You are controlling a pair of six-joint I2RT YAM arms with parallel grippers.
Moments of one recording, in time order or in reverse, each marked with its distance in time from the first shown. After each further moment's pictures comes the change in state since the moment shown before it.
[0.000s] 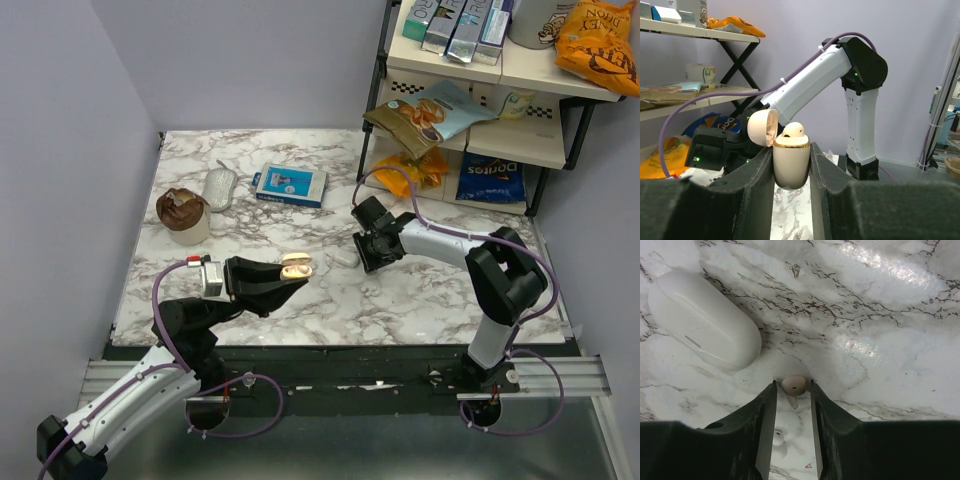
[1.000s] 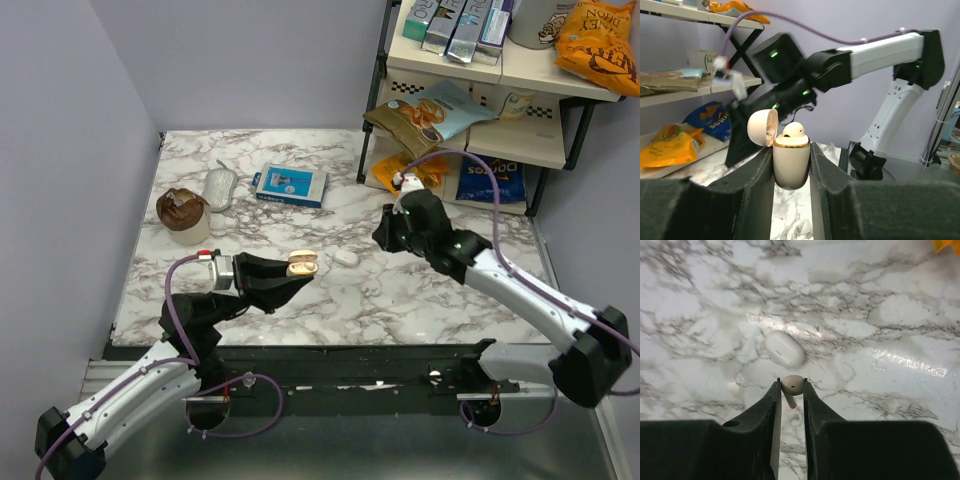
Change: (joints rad) left arm -0.010 0.047 0.006 -0.015 -0.017 0.013; right arm 0.000 -0.511 -0.135 0.135 0.055 0.103
